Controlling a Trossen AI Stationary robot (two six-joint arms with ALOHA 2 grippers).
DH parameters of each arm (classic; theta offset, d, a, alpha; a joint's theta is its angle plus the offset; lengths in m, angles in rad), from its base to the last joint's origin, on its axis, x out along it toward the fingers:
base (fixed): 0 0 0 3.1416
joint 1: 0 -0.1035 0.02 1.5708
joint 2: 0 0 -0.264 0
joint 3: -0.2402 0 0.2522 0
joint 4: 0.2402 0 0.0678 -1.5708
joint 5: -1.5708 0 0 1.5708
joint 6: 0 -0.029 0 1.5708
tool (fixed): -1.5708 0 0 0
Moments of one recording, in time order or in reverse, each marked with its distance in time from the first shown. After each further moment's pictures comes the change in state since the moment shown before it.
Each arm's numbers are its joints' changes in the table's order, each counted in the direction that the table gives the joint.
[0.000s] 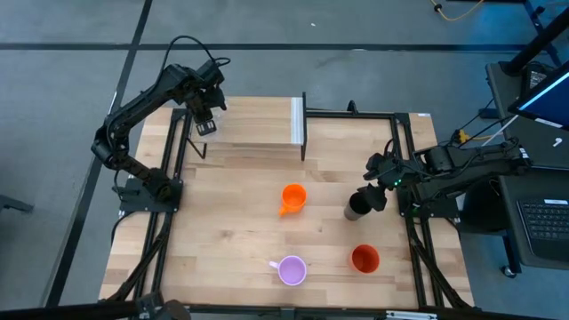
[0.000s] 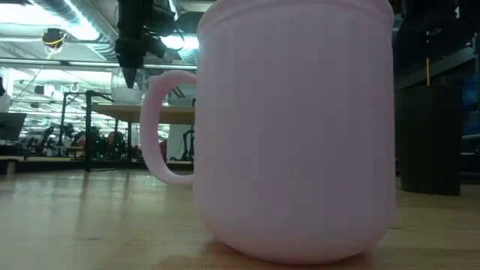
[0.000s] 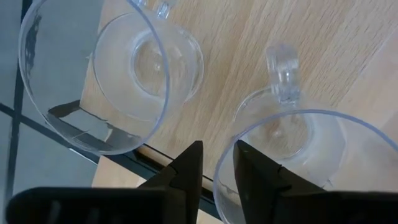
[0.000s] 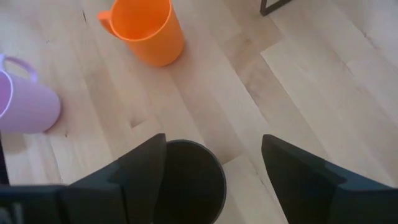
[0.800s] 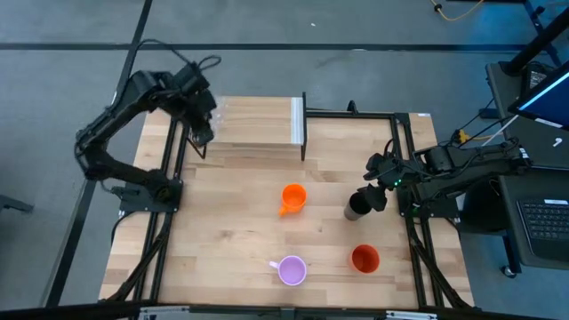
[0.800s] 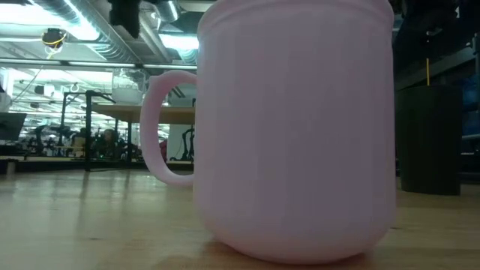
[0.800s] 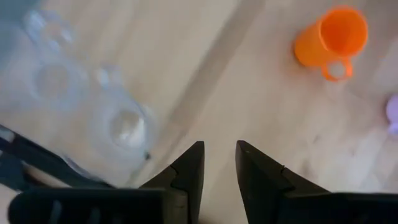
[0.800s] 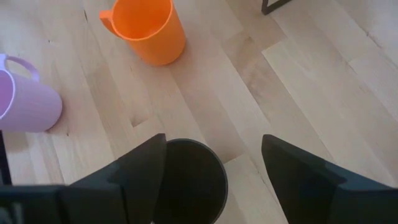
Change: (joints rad) left arm 0.234 -0.195 -0.151 0.143 0.294 0.395; right arm 0.000 -0.001 0.000 0.000 -0.003 -0.002
